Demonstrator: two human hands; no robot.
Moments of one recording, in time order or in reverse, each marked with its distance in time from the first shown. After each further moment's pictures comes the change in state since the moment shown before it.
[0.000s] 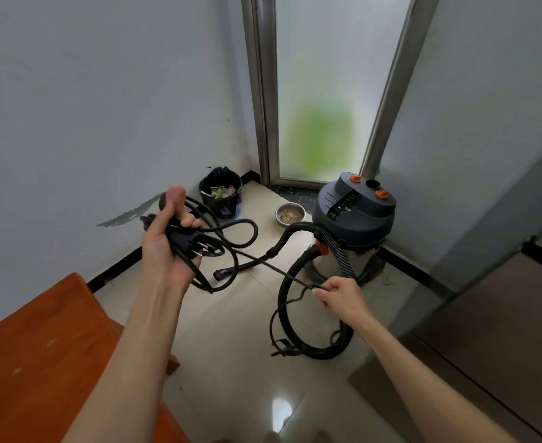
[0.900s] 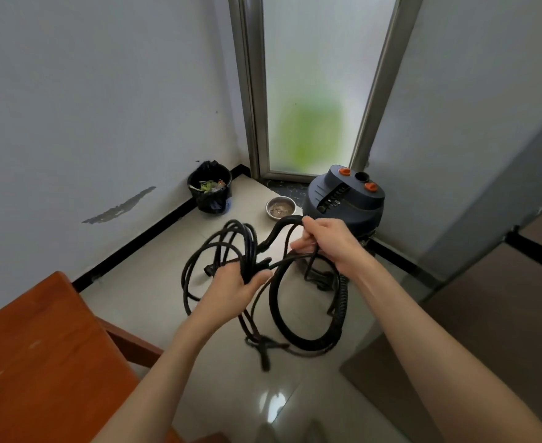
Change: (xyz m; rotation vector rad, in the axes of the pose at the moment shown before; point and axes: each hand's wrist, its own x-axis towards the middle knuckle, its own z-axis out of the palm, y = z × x) left_hand -0.023 -0.074 -0.039 1.652 -0.478 0.080; right_hand 0.004 -0.094 -0.041 0.455 -0.107 0.058
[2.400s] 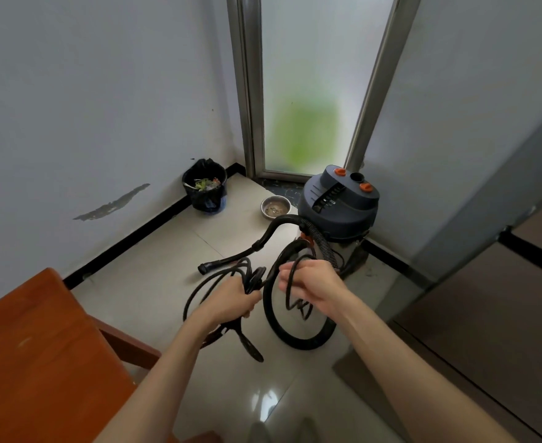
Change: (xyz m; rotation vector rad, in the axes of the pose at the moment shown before) left_hand 0.007 -0.020 0.015 0.080 -0.293 -0.316; right_hand -0.028 0.042 0.024 0.283 -0.059 0.266
